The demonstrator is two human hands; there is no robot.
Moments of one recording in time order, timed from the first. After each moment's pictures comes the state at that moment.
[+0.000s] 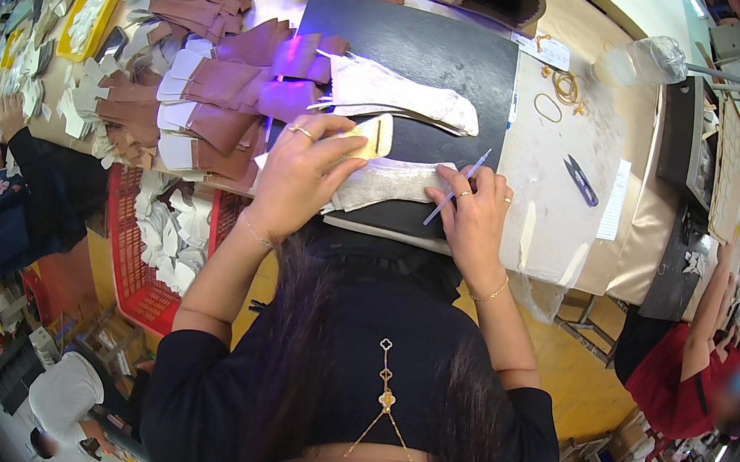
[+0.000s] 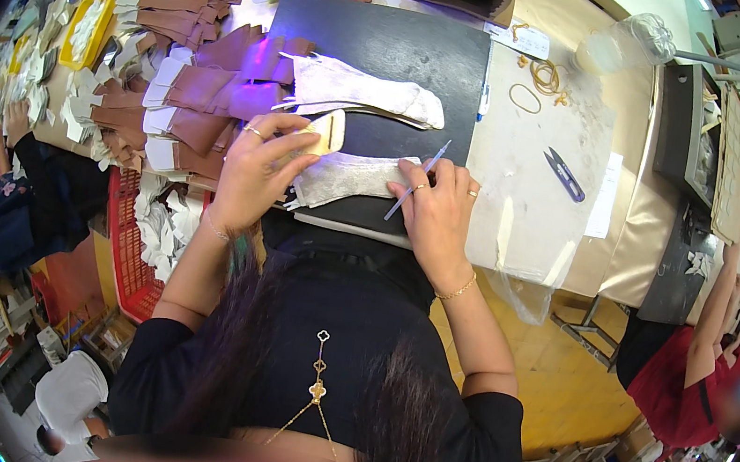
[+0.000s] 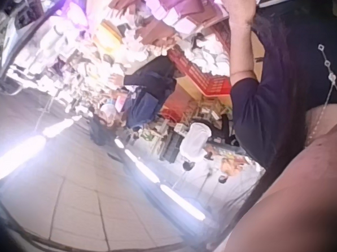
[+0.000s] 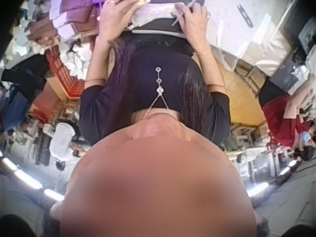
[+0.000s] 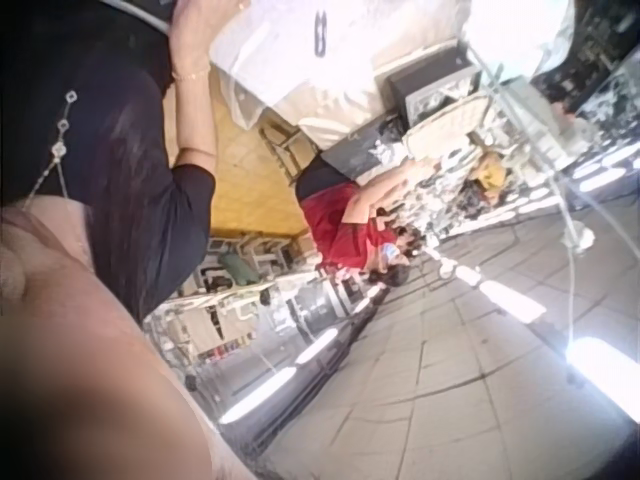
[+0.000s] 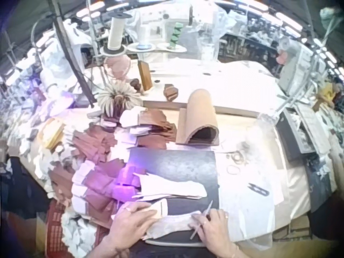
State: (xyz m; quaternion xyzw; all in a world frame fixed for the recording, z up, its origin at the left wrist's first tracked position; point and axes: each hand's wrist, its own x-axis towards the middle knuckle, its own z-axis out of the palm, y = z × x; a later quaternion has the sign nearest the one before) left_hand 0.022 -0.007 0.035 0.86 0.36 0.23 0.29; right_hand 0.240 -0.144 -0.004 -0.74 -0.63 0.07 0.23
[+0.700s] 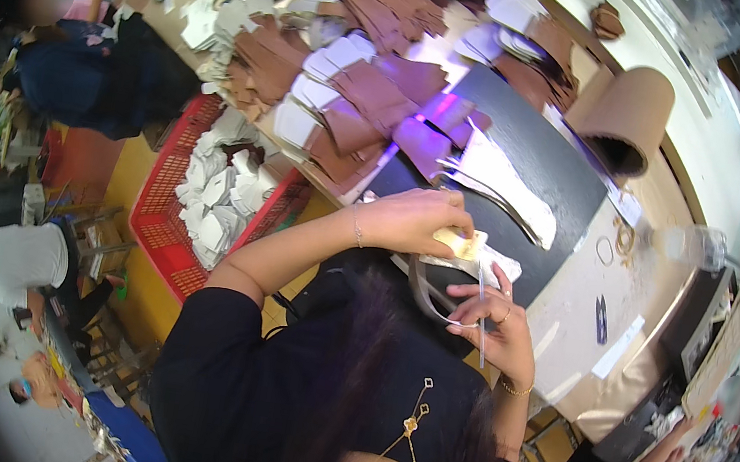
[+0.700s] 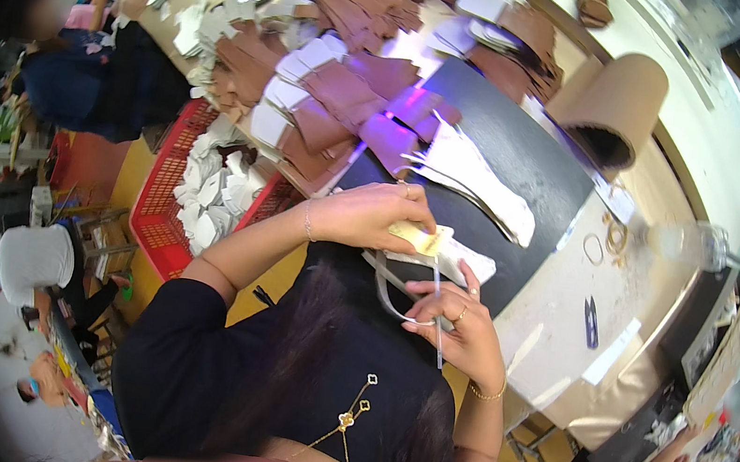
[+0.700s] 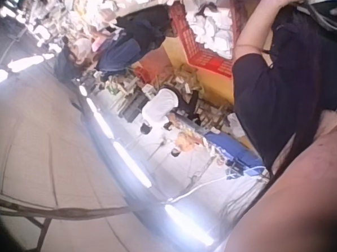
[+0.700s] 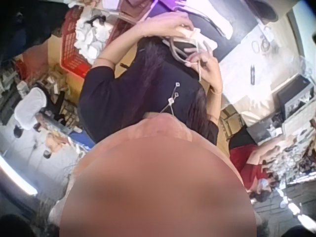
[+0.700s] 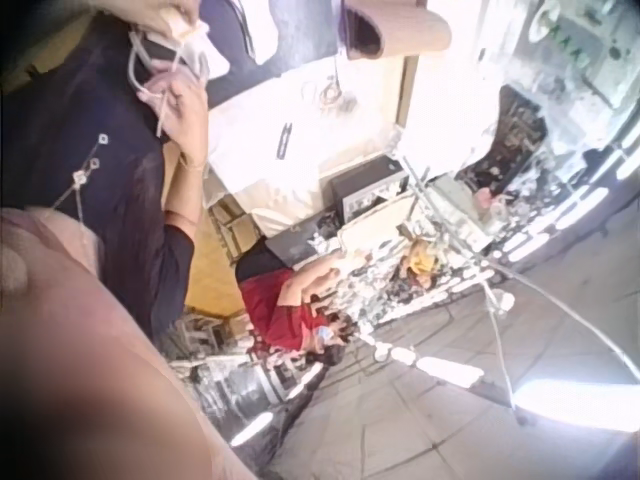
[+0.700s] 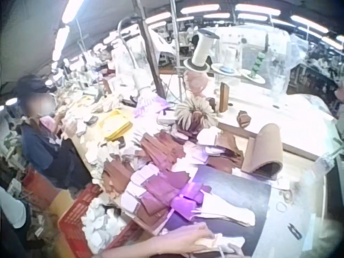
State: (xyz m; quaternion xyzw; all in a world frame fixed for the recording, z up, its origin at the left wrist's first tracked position) left_hand 0.015 0.007 0.032 0.84 0.30 0.02 0.46; right_hand 0.241 -0.124 0.053 -0.42 -0.68 0.51 0.33
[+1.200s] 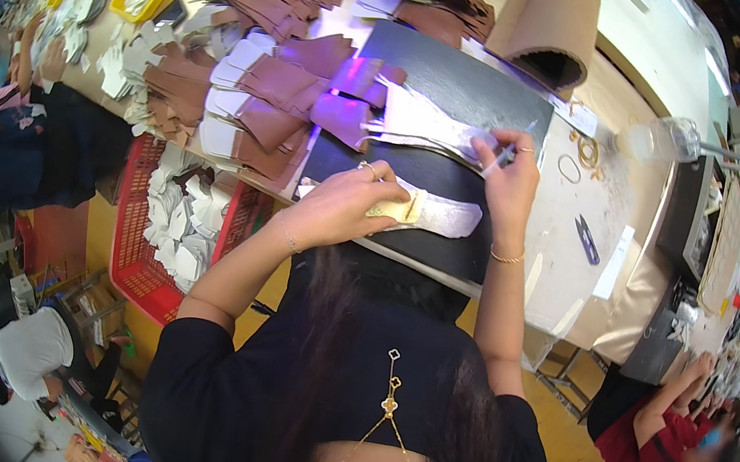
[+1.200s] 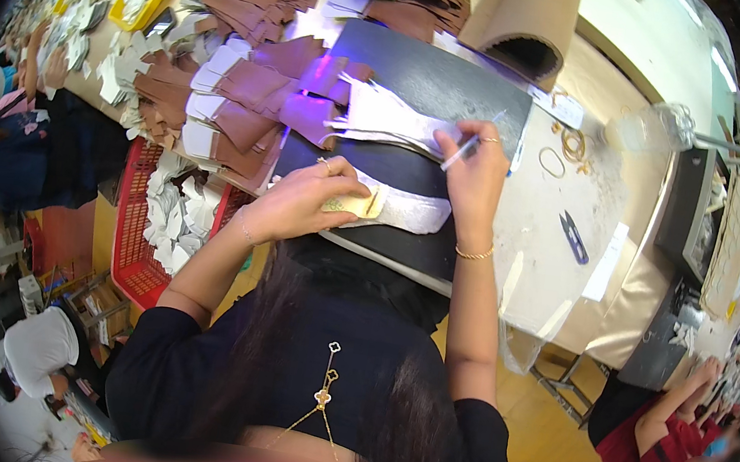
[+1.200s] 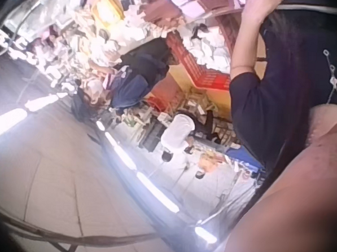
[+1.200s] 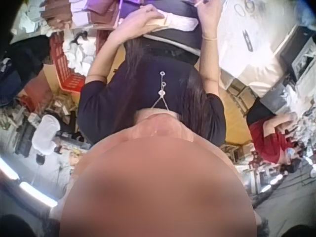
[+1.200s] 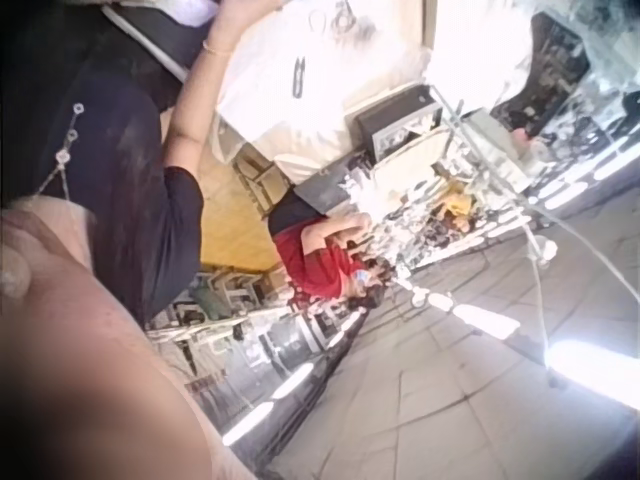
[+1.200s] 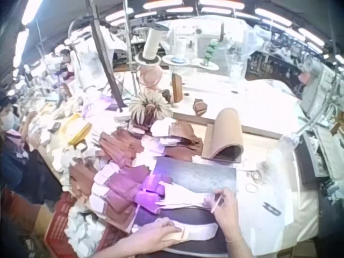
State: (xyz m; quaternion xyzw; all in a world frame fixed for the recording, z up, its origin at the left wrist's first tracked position) left_hand 0.011 -0.012 0.031 0.84 0.31 0.05 0.44; right_hand 0.263 -0.041 -0.002 -0.74 -0.47 0.19 0.45
